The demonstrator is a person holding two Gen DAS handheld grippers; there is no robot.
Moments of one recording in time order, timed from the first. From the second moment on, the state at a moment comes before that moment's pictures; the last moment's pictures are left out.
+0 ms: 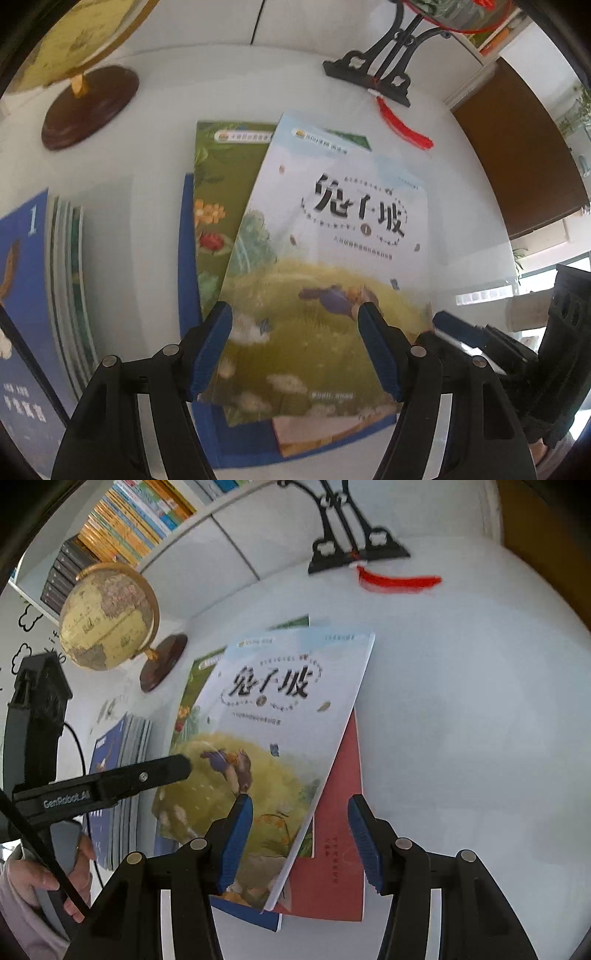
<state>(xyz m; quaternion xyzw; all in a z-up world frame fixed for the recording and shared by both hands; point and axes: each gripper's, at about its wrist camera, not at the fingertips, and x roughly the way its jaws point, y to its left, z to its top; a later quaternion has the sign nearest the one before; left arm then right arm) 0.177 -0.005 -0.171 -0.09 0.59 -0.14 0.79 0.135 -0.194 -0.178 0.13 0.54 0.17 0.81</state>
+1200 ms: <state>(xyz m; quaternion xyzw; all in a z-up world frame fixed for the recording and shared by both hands) 0.098 -0.001 -0.185 -0.10 0.61 -0.10 0.78 0.100 -0.232 -0.204 0.19 0.58 0.27 0.75</state>
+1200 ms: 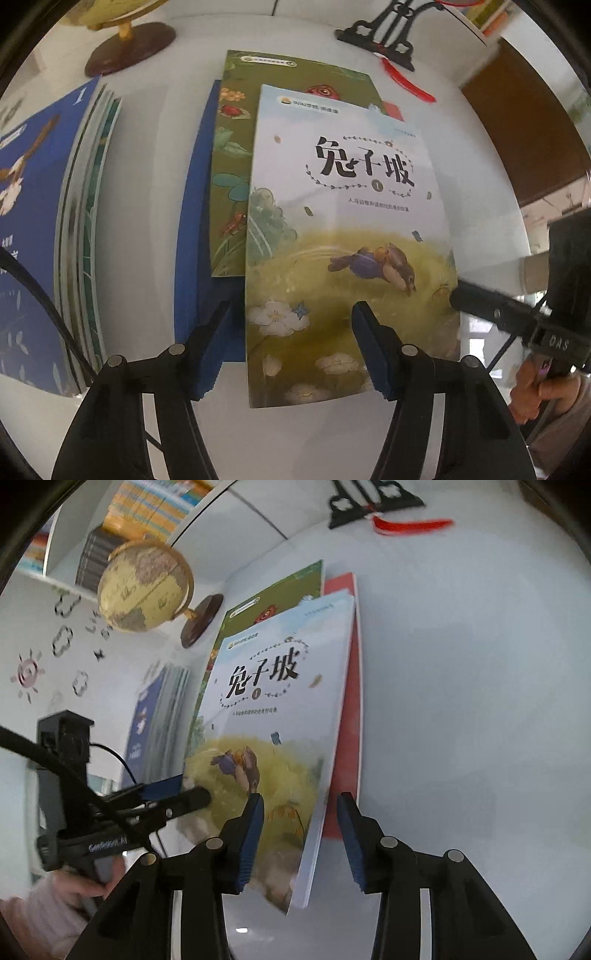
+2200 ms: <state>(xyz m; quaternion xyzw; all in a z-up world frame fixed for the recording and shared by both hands) 0.070 -0.021 -0.191 -0.09 0.61 -0.05 0.78 0.069 -0.249 -0.229 0.28 0.57 0.31 0.71</state>
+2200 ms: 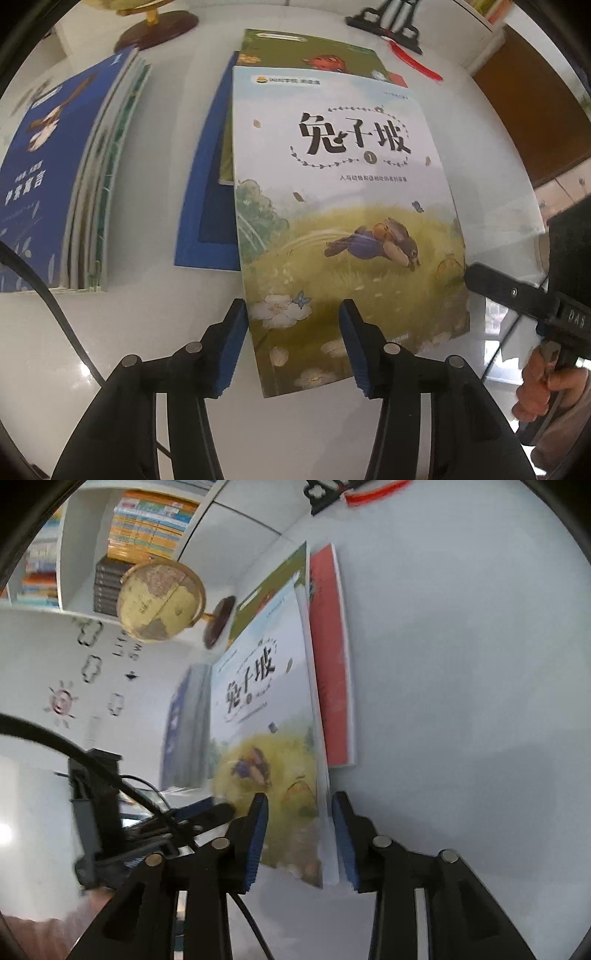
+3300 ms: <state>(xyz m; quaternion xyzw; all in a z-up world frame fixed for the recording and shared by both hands) 0.022 -0.023 -0.149 -0.02 0.56 -0.11 0.82 -0.001 -0.133 -0.134 -0.16 0.44 0.38 0.80</state>
